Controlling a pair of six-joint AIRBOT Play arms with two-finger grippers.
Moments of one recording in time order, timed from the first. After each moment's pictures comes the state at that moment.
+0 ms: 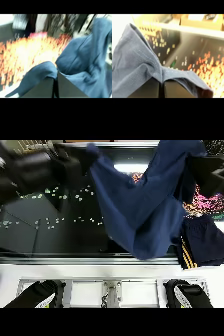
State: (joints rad) left arm -0.51 -0.95 1.53 1.17 -0.94 -1.57; right arm 0.00 -0.78 1.39 -0.84 1.01 1.20
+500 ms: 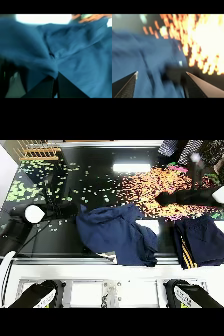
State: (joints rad) left arm -0.20 -1.03 0.93 1.30 -0.91 -1.77; right arm -0.03 -1.08 1.14 -1.08 1.12 1.23
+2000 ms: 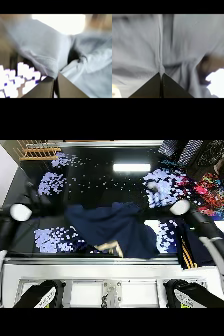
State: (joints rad) left arm -0.04 -0.96 1.00 1.31 -0.92 -1.72; right arm 0.20 -1.16 1.03 -0.96 0.91 1.07
